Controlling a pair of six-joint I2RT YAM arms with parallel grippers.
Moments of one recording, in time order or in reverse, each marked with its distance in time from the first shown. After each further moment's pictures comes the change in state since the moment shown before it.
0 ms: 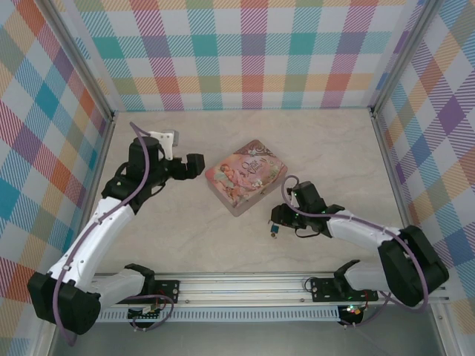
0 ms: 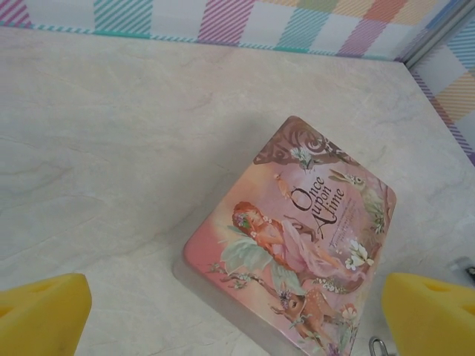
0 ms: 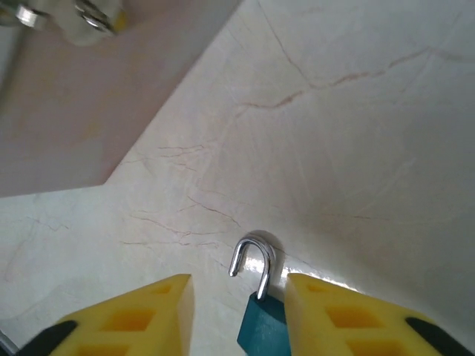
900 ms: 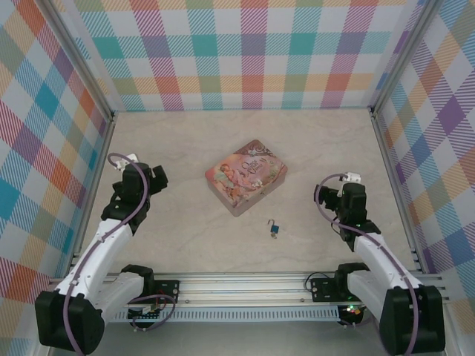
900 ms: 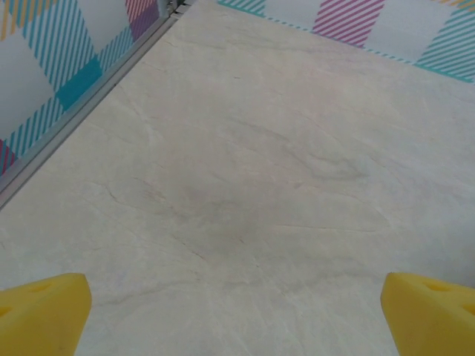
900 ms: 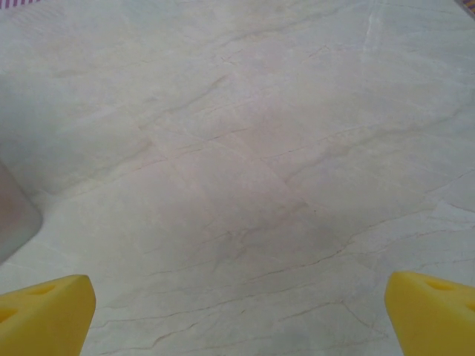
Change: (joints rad) left arm 0.153 -0.127 -0.352 0.143 -0.588 -0.105; right arm -0.484 -0.309 -0.199 0.257 0.385 -0.498
